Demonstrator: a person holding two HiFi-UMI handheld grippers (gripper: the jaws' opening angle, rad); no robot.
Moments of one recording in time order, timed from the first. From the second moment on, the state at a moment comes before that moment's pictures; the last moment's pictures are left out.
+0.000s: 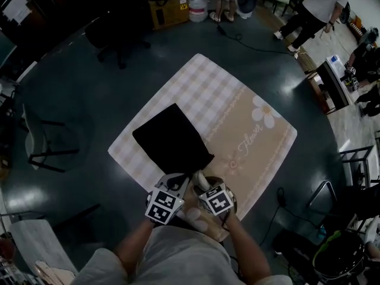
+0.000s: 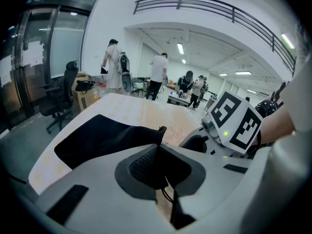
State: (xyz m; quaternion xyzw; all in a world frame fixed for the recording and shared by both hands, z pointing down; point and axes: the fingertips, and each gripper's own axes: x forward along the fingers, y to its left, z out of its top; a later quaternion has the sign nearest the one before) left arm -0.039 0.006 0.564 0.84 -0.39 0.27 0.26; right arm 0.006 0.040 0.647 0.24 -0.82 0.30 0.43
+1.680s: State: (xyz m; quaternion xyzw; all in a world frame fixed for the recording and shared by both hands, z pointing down) left arm -0.050 0.003 0.562 0.84 -0.38 0.28 0.25; right arm -0.007 0.032 0.627 0.20 -0.81 0.36 0.43
